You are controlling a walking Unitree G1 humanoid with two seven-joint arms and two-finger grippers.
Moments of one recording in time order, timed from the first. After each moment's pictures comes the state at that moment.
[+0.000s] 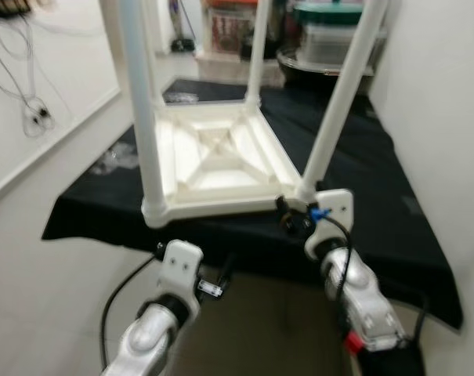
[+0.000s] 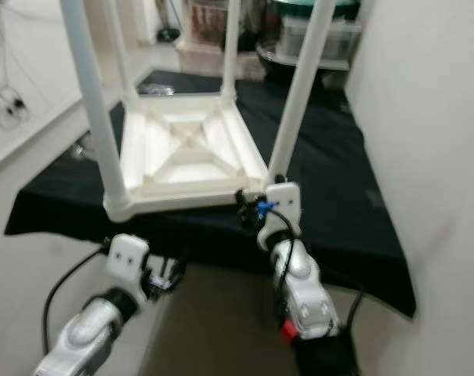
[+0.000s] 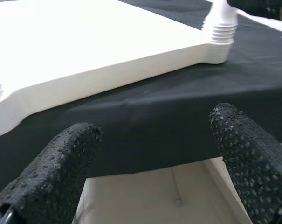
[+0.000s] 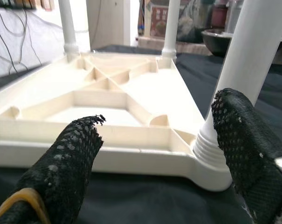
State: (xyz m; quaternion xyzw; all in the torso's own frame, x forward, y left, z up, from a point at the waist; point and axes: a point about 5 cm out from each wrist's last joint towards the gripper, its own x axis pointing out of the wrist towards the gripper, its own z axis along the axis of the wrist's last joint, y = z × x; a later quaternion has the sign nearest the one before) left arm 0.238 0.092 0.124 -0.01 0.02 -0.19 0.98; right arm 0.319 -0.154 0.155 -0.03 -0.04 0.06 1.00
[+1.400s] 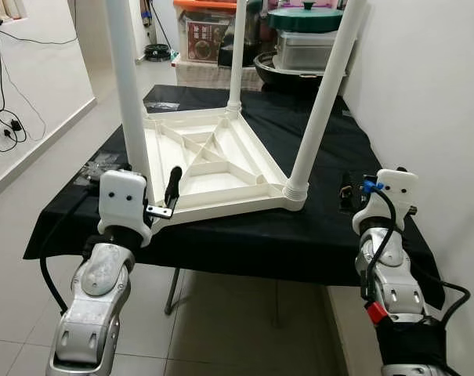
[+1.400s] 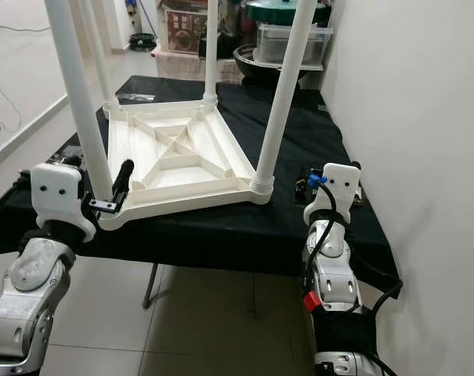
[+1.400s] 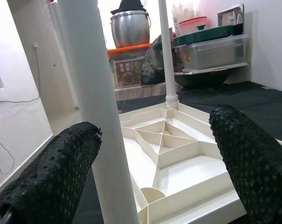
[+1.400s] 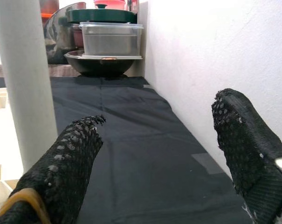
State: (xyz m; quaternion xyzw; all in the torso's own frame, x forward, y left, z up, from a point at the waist) left arm 0.273 0.160 0.228 0.07 -0.18 -0.01 0.98; right arm 0.334 -0.216 0.189 -0.02 -0.09 -0.18 0.98
